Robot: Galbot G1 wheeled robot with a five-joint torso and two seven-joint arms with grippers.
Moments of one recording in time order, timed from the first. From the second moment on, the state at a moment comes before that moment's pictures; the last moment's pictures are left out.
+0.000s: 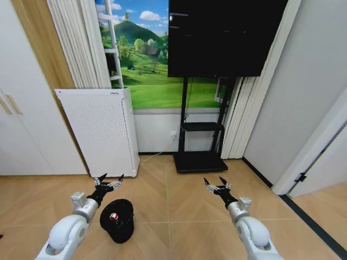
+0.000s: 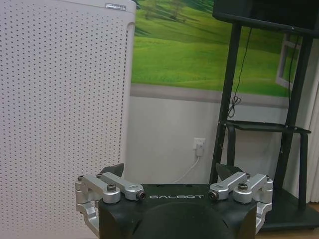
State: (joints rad) left arm 1.36 -1.05 -0.69 -2.02 -0.66 0.28 0.04; right arm -1.31 1.29 0.68 1.86 0.37 -0.16 -0.18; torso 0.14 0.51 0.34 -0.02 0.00
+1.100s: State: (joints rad) left arm 1.33 -1.07 -0.69 -2.05 -0.67 0.32 -0.03; right arm -1.27 1.28 0.69 1.87 0.38 -0.20 -0.16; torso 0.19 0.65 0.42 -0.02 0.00
